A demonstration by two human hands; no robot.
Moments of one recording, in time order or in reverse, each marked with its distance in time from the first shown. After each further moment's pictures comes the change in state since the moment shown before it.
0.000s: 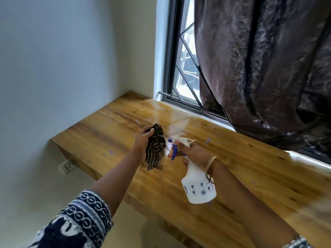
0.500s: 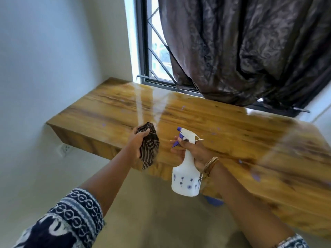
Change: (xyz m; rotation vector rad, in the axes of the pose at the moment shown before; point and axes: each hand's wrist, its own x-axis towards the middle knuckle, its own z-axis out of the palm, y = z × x) left_hand -0.172 -0.066 -0.015 0.092 -0.042 -0.109; right_hand -0.182 0.093 0.064 0.485 0.288 0.030
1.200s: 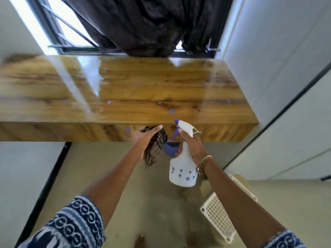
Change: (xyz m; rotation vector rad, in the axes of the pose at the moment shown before) left_hand -0.196 -0.204 0.209 0.355 -0.201 -0.076; right_hand -0.237 0.132 -0.207 0.100 0.515 -0.094
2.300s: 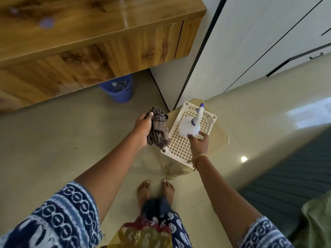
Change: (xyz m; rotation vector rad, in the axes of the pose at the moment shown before) left_hand 0.026 -0.251 0.191 0.181 -0.330 -0.379; right_hand -0.062 0.259 -0.200 0.069 0.945 0.489
